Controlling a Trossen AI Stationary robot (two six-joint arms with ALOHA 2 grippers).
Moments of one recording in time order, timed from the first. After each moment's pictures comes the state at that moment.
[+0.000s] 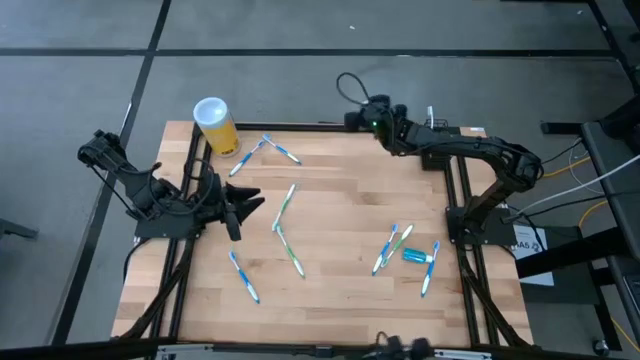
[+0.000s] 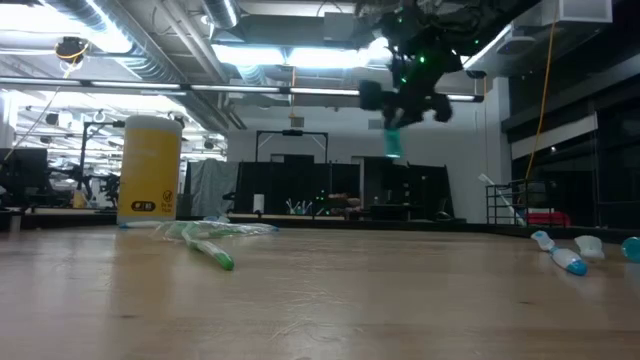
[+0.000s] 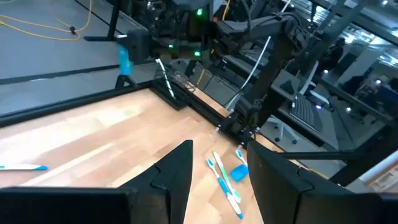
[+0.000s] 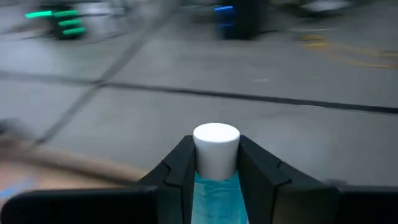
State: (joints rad) left arm -0.63 0.94 1.01 -0.43 -1.05 -0.82; right arm -0.46 1.60 1.13 -0.07 0.76 0.49
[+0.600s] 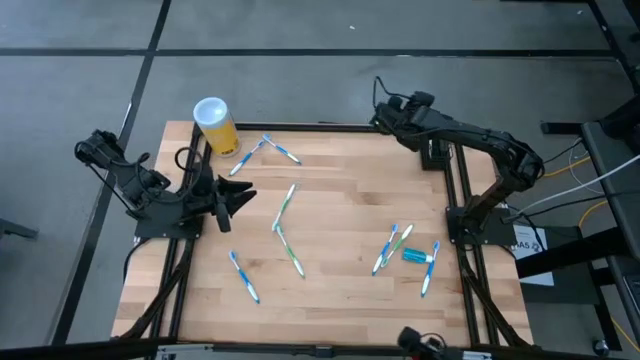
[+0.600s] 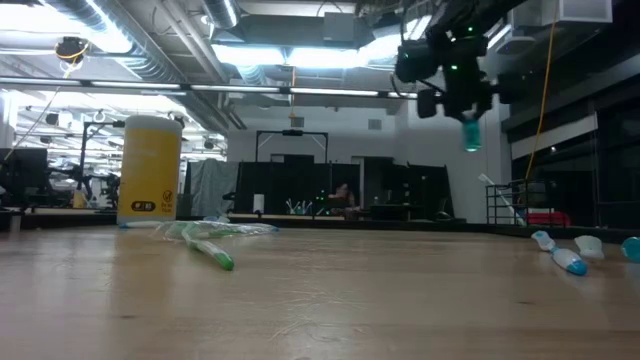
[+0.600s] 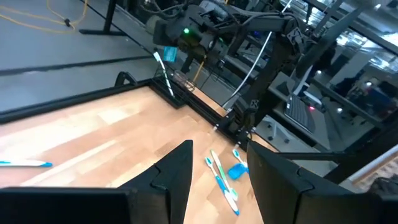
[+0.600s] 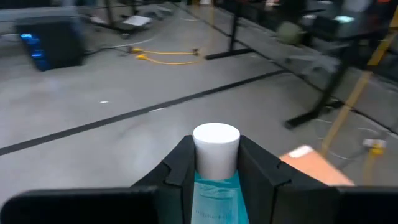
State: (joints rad) left arm -0.62 0.85 1.01 -0.51 -1.01 -0.85; right arm -0.55 1.60 1.28 -1.06 1.22 1.33
